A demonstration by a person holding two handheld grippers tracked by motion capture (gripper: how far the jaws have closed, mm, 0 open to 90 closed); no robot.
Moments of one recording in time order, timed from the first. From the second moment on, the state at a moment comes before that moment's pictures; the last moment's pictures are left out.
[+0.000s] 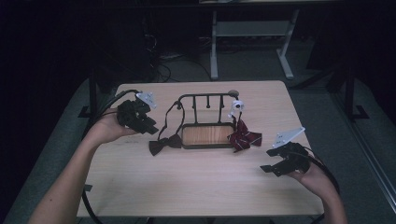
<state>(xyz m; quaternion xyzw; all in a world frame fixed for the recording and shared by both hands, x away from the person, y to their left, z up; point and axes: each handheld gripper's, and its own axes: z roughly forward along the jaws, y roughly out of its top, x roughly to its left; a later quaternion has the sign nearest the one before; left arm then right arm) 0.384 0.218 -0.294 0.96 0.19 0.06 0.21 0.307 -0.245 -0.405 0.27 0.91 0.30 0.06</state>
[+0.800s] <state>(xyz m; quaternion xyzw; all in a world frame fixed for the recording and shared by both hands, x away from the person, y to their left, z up) 0.371 0.230 -0.322 0.95 0.21 0.04 0.22 0.308 -0.246 -0.408 0.28 0.91 0.29 0.06</state>
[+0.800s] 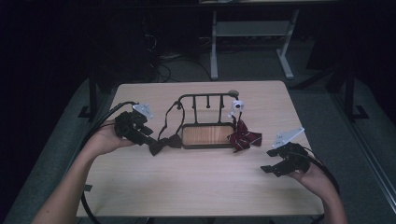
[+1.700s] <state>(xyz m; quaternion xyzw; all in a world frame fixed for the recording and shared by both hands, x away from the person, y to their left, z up) 0.358 0.240 -0.347 0.95 0.21 0.04 0.23 0.308 -0.250 -0.409 0.28 0.91 0.29 0.06</state>
